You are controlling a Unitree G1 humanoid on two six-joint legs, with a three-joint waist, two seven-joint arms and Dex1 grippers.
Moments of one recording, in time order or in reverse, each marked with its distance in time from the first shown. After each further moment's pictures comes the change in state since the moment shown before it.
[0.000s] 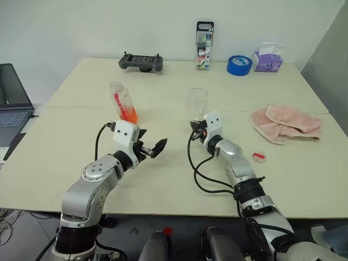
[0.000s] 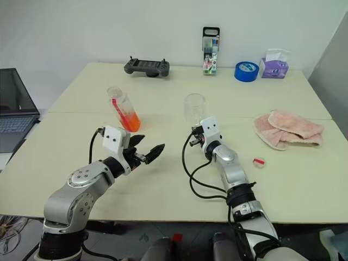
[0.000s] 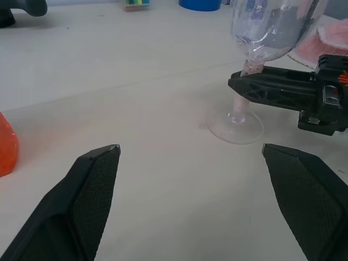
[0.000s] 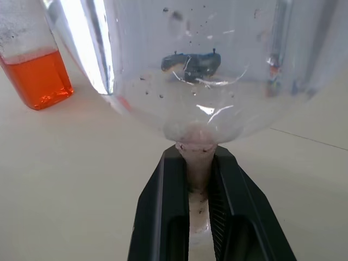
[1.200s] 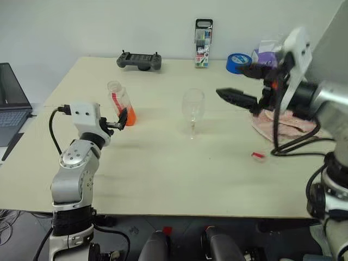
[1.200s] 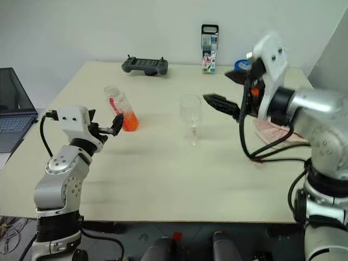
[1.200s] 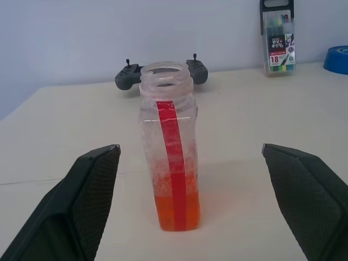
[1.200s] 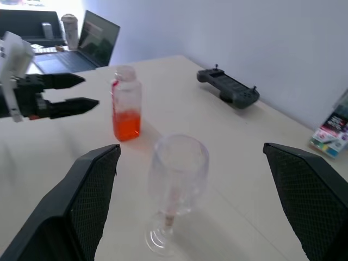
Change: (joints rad) left arm -0.170 -0.017 0.189 0.245 0.152 -0.241 0.182; right arm -0.346 -0.611 -0.255 -0.958 0.594 1.161 0.357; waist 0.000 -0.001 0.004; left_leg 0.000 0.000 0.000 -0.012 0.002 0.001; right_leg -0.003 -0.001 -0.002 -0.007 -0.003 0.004
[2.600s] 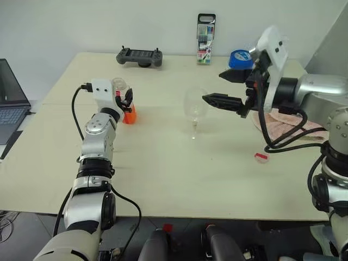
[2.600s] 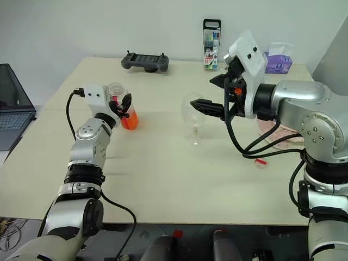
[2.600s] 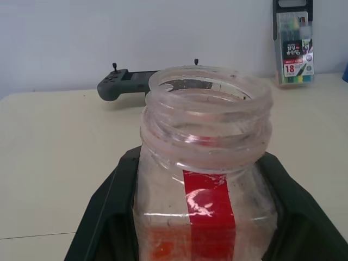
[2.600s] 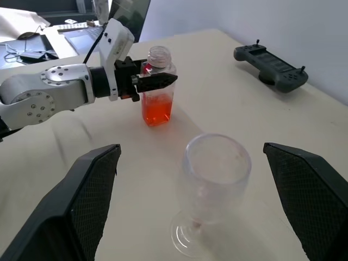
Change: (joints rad) left arm -0.496 -0.058 -0.092 0.822 0.097 -0.435 -0.104; right arm 0.155 -0.112 0.084 -0.078 0.056 -0.021 -0.136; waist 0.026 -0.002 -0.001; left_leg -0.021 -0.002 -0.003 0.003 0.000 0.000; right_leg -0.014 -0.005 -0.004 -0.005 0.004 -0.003
